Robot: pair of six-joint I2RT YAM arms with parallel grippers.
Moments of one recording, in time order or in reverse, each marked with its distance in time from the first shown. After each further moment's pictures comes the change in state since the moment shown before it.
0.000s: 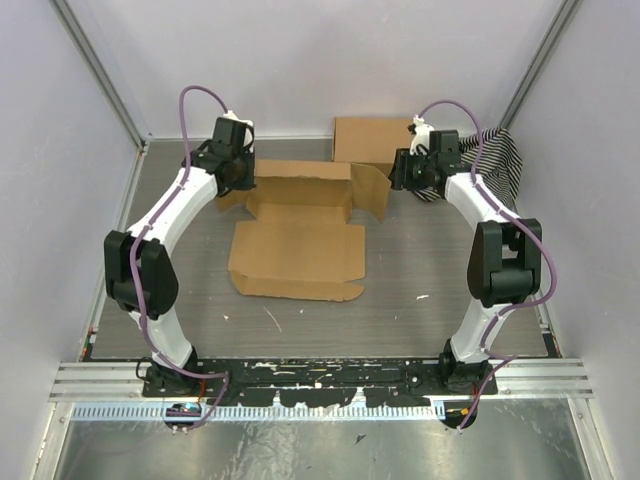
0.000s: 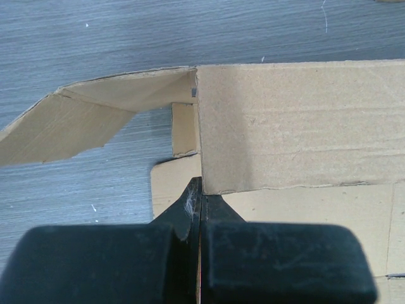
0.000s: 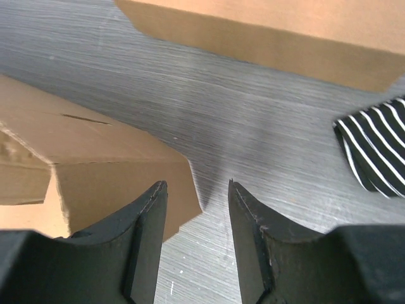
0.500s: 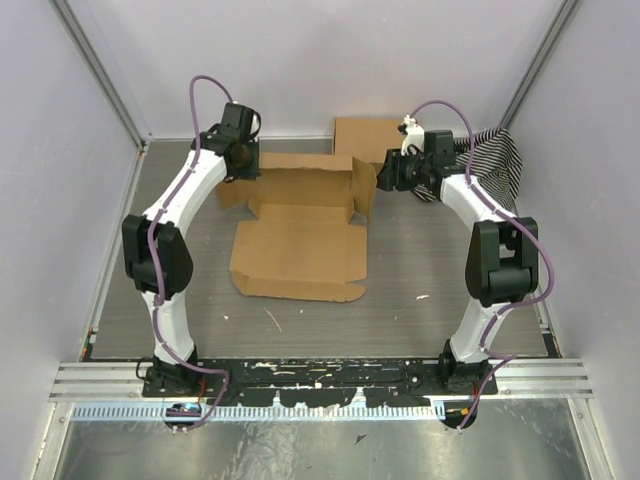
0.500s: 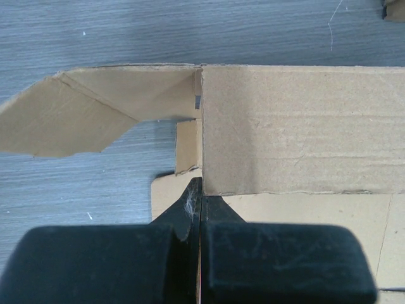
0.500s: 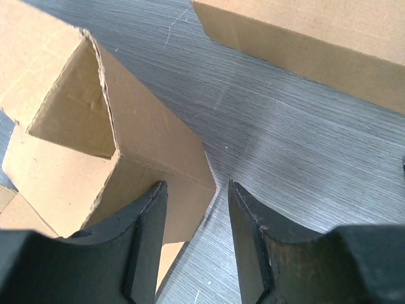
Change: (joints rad) left arm 0.000 0.164 0.230 -0.145 -0.007 -0.029; right arm 0.012 0.004 -0.015 0.085 -0.206 -0.003
